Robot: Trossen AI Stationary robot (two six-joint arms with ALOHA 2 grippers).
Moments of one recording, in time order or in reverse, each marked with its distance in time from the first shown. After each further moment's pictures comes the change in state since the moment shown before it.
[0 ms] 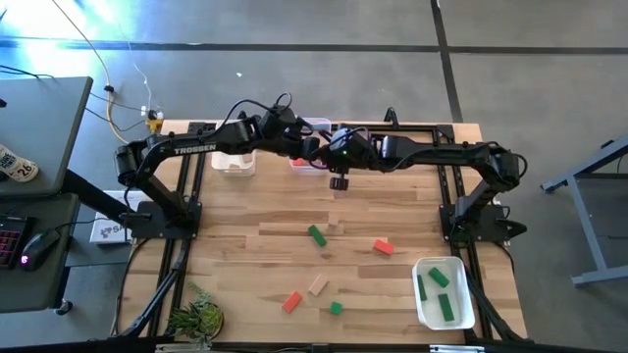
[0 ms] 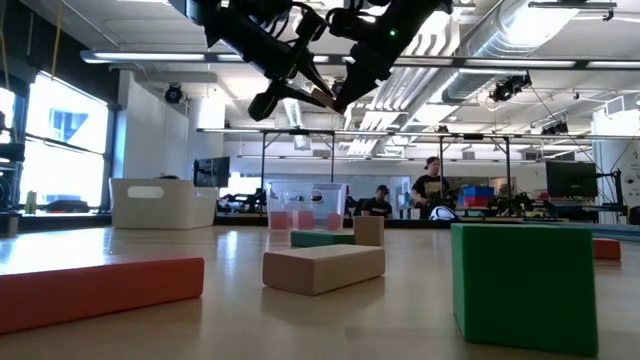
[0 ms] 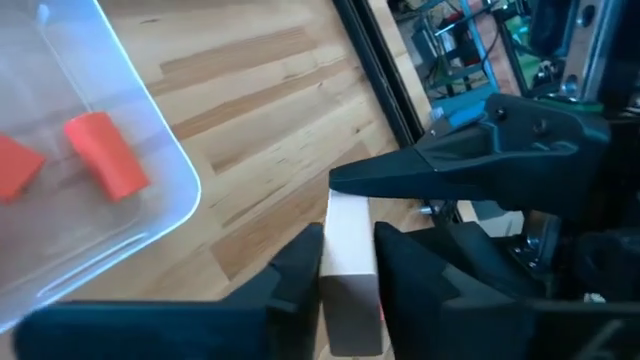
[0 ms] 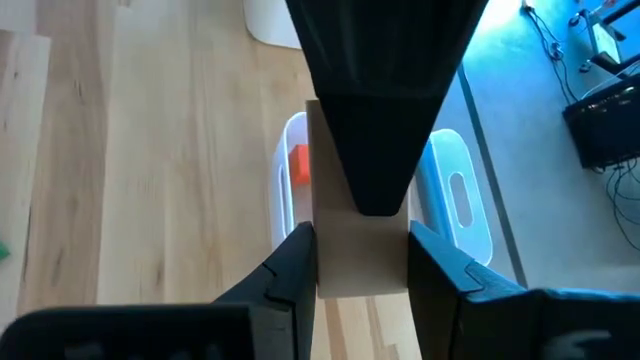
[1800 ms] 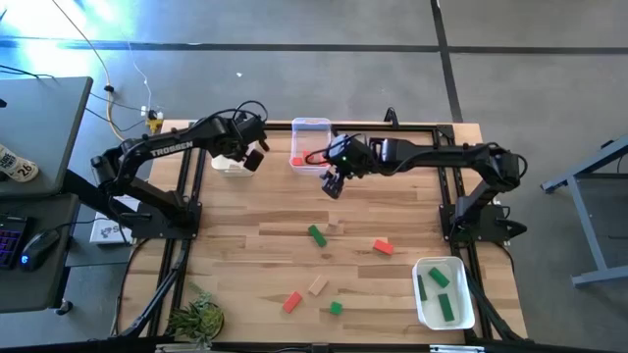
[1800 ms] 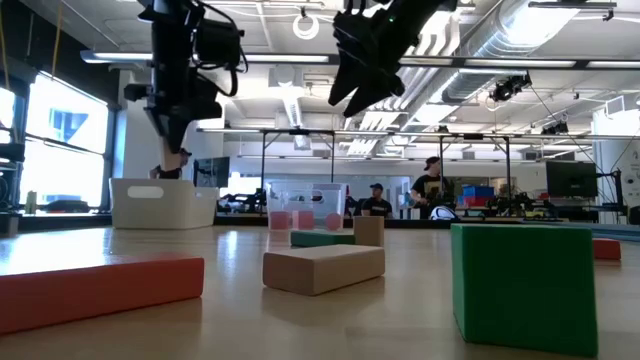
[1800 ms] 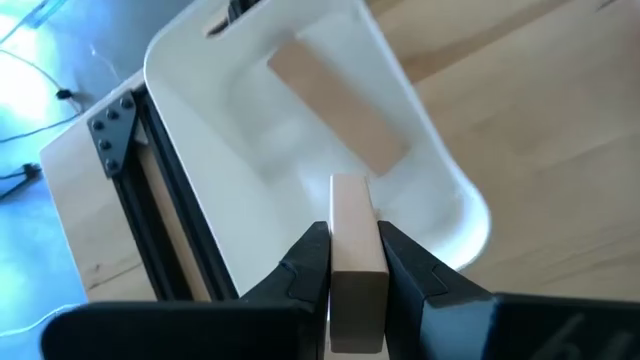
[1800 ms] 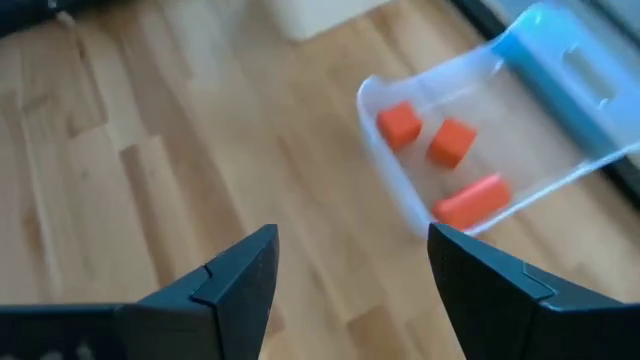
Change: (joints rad) left arm 0.141 -0.180 -0.127 -0.881 -0.665 0.350; right arm 0.041 0.000 0.000 -0.086 -0.138 0.600
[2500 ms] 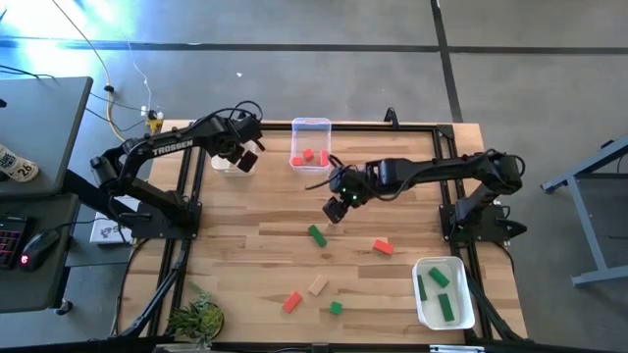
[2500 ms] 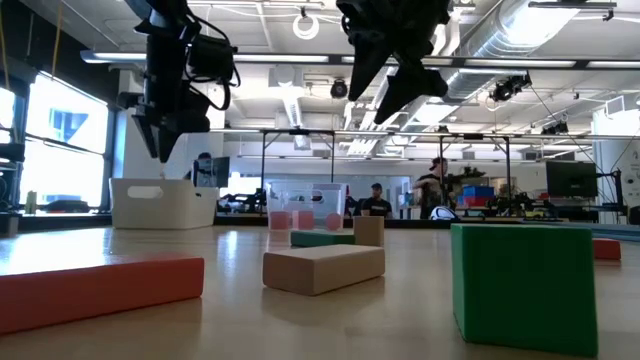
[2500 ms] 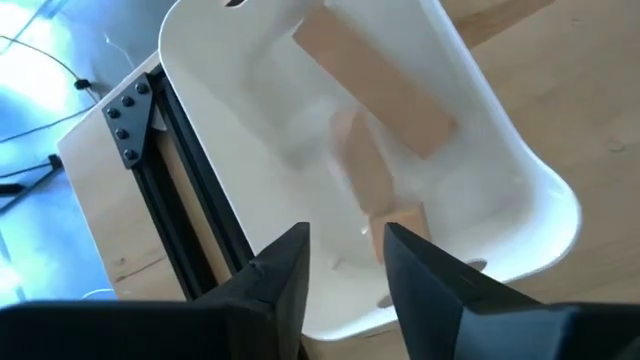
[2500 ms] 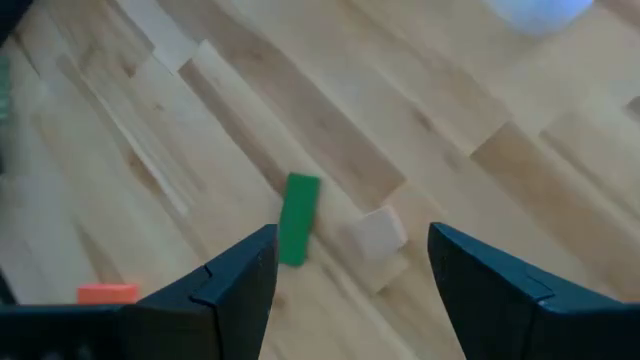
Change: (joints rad) left arm 0.069 0.000 -0.058 0.017 -0.001 0.089; right arm 0.177 0.006 -0.010 -0.175 -0.078 0.525
